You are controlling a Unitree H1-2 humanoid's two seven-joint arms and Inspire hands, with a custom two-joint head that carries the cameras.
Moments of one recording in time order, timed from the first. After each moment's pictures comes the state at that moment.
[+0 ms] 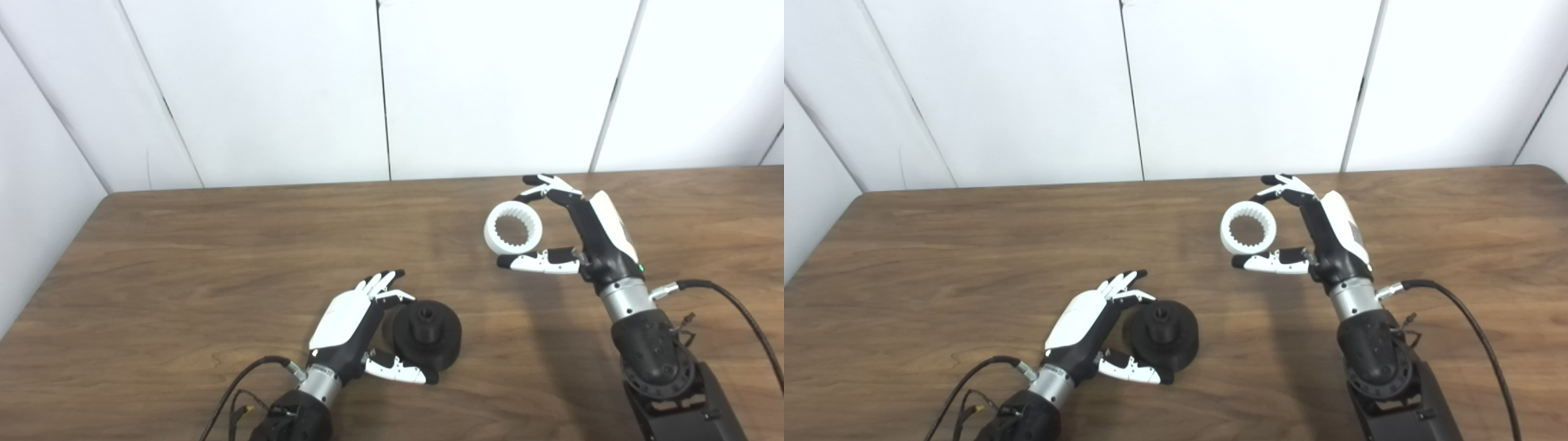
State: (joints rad) left arm -0.13 0.17 -0.39 -0.01 0.67 0.06 -0.01; right arm -0.27 -0.23 0.13 -0.18 -0.42 0.10 0.00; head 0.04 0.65
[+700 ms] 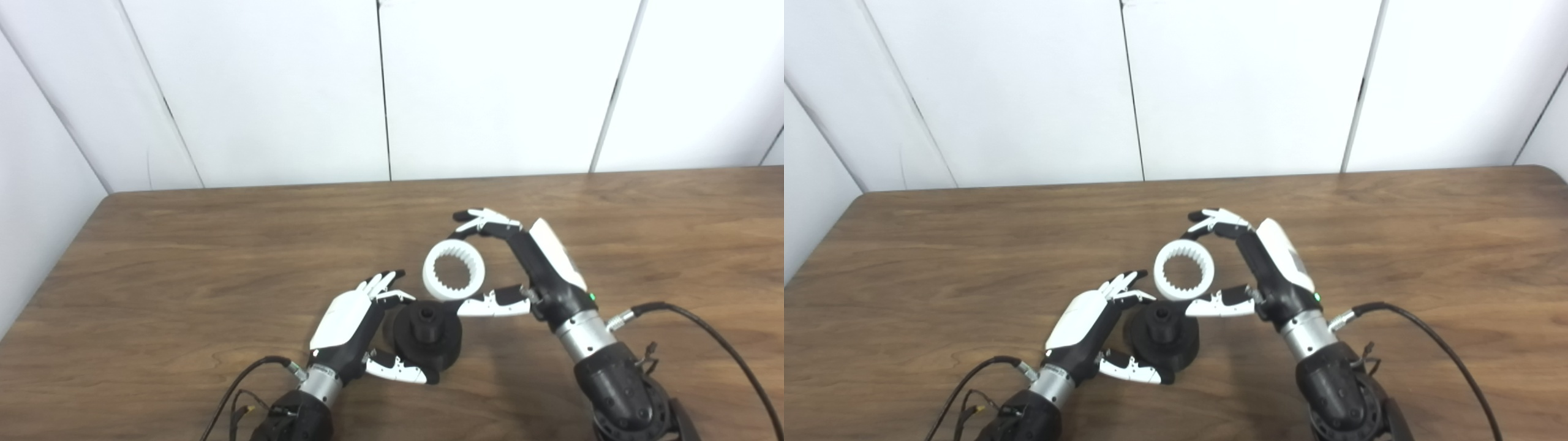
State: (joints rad) left arm -0.13 0.17 -0.39 -0.01 0.67 0.06 -0.01; right arm -0.17 -0.14 0.24 -0.35 -0.48 0.16 0.12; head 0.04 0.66
